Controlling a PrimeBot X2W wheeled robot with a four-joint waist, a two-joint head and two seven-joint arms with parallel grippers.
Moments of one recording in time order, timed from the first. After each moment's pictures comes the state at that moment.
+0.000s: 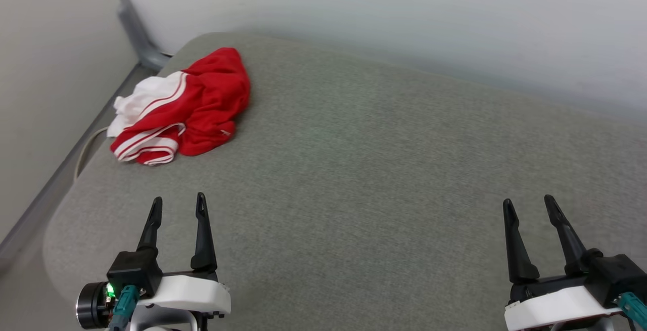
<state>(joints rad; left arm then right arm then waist) -0.03 0.05 -0.03 0.07 -0.14 0.08 -0.26 0.03 -0.05 -0.03 0.04 0.12 0.13 -0.26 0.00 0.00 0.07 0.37</state>
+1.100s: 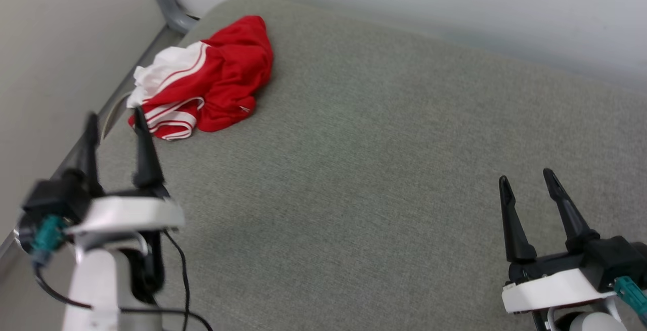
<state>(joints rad) -0.24 0.05 0.12 0.09 -0.18 -0.01 -0.26 -0.02 -0.05 -0.01 0.00 0.04 0.13 -0.26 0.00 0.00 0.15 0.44</state>
